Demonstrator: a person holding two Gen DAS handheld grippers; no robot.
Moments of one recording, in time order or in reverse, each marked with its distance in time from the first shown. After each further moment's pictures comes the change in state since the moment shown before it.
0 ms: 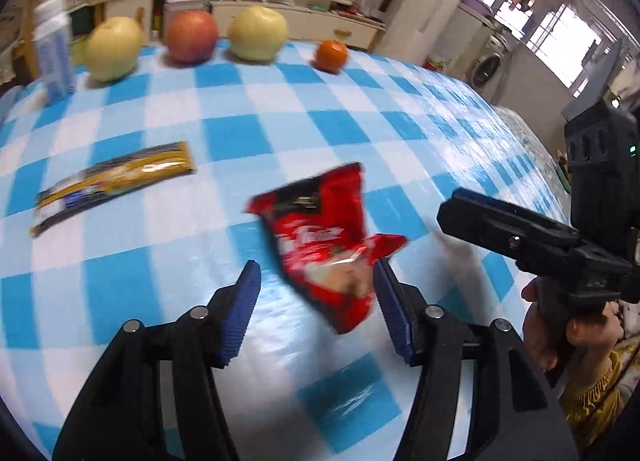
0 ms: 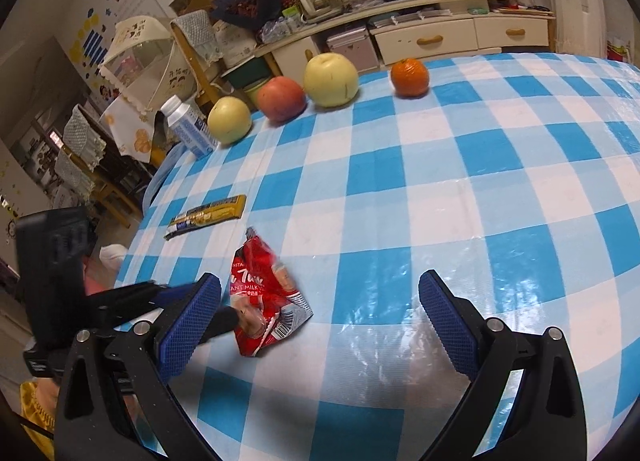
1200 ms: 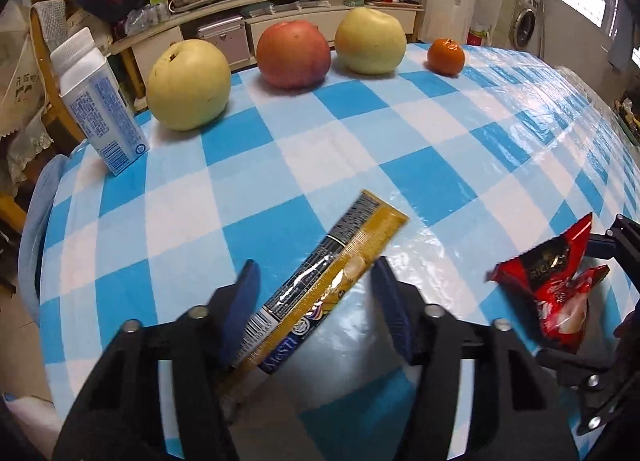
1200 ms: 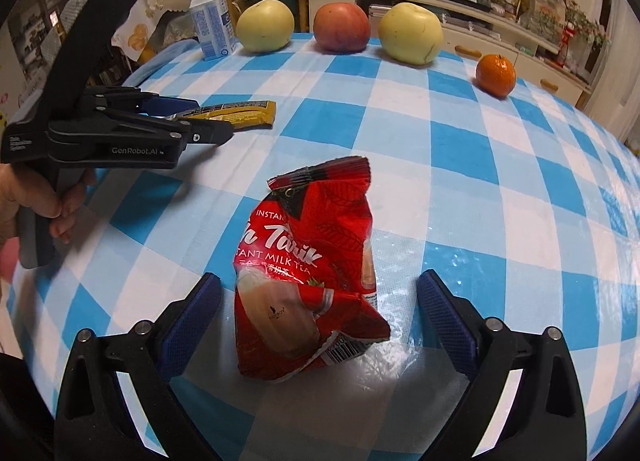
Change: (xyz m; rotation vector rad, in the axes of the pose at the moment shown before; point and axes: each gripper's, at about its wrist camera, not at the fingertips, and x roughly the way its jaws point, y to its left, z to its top) left arm 0.035 0.093 0.057 0.197 0.008 0.264; right arm 0.078 0.068 -0.021 -0.356 0.109 -0.239
